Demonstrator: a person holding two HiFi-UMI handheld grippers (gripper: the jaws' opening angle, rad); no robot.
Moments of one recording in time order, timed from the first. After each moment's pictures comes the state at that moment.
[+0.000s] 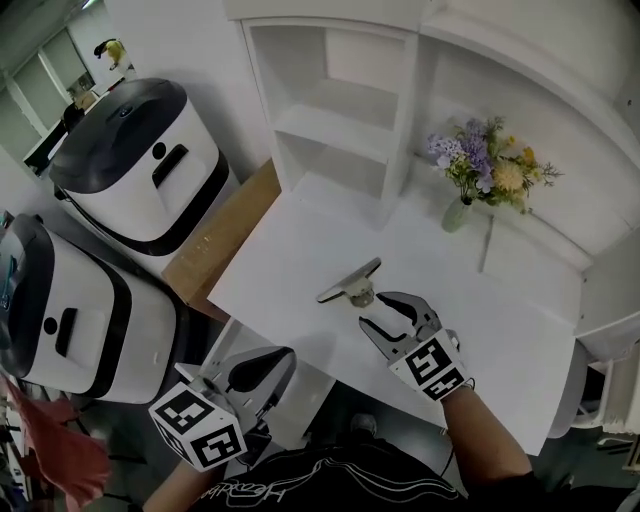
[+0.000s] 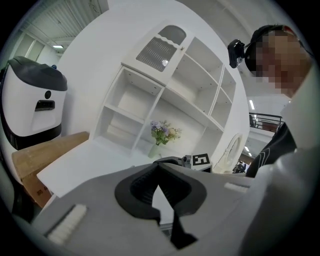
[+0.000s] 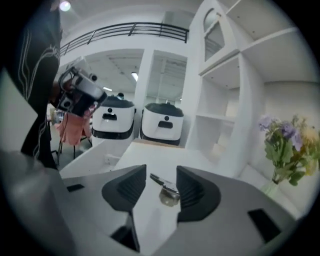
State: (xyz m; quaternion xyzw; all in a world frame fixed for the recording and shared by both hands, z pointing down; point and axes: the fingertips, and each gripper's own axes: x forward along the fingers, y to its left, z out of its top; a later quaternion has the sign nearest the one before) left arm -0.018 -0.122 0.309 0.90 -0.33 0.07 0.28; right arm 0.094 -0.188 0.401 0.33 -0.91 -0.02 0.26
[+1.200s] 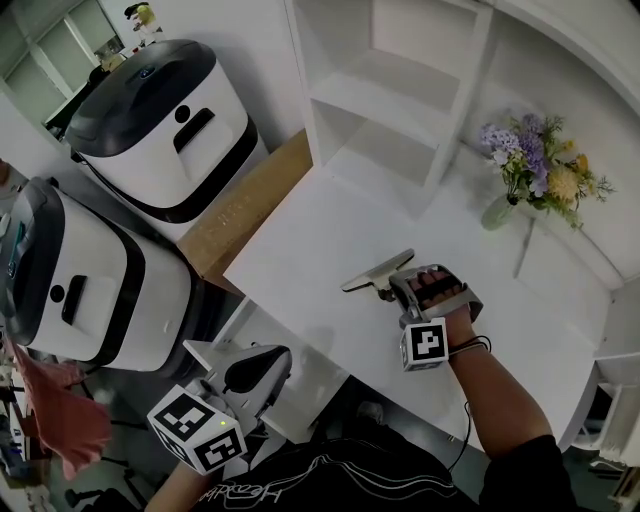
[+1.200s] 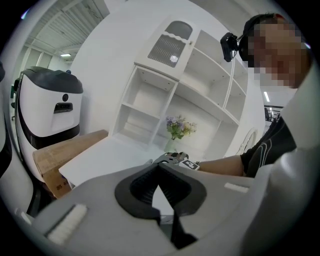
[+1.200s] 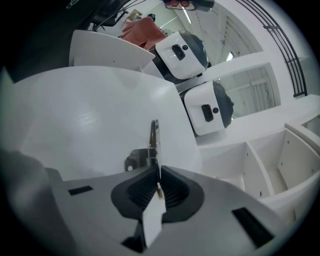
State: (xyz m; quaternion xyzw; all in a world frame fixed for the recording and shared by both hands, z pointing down) left arm -0.057 -0.127 0.344 0.86 -0.41 0.11 0.27; right arm 0.090 -0.253 0.519 0.14 -0.70 -0.42 0.55
